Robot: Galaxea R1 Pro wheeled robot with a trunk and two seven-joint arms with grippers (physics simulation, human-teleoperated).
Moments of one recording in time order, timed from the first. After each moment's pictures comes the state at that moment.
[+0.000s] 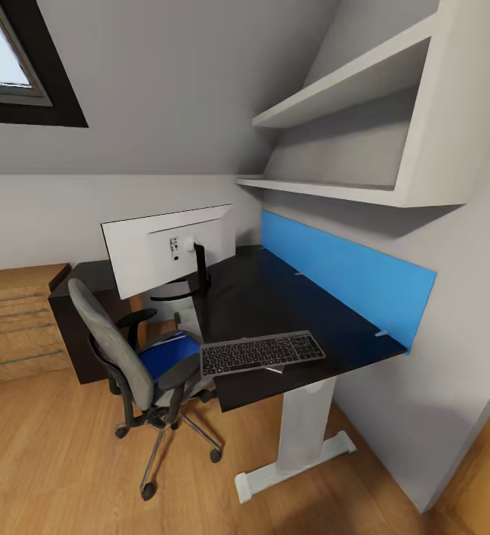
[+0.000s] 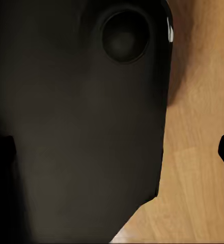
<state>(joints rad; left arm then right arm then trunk) 0.00 0.00 0.00 0.00 0.00 0.00 0.00 0.00 0.00 0.00 0.00 0.00 0.00 0.00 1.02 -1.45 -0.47</state>
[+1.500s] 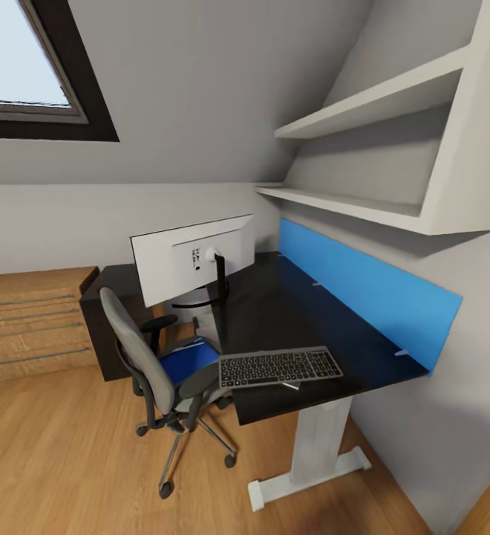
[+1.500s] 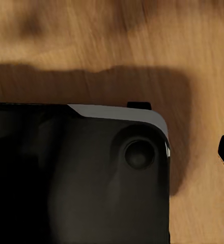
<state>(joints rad) 0.00 -0.05 0.00 -0.05 -0.01 0.01 0.00 -0.03 0.03 0.00 -0.01 0.01 -0.32 0.01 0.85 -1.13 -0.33</state>
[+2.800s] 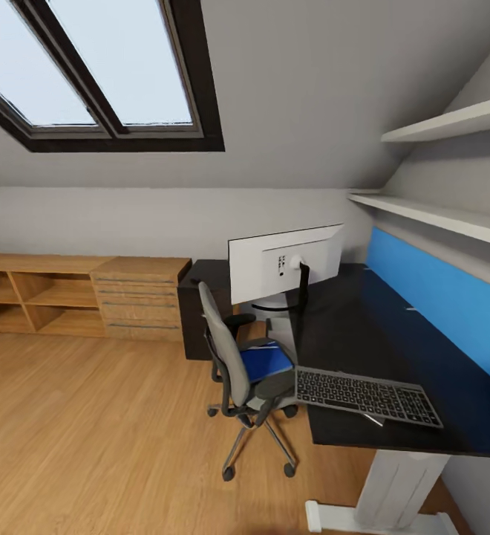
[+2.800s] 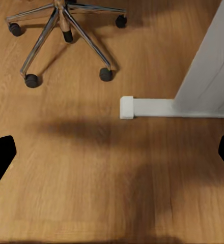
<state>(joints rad) 0.00 -0.03 0.13 -0.52 0.02 -0.24 0.01 -0.03 0.01 -0.01 -0.21 -0.03 -0.72 0.00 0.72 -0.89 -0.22</state>
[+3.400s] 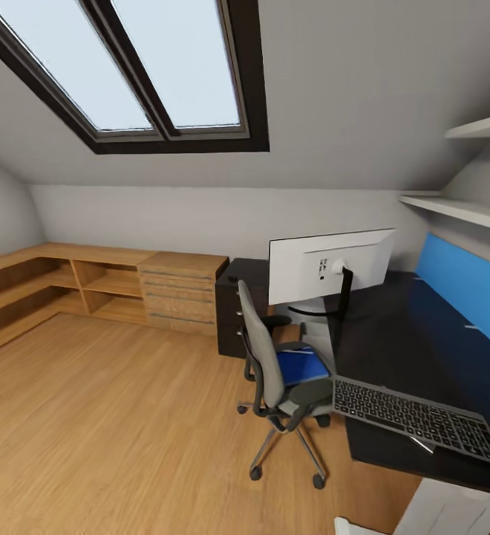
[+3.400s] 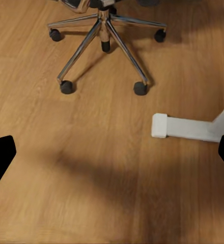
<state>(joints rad) 0.00 -0.03 0.19 -0.32 0.02 -0.66 0.00 -0.03 0.03 -0.02 -0.23 -0.04 -0.72 -0.01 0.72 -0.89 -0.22</state>
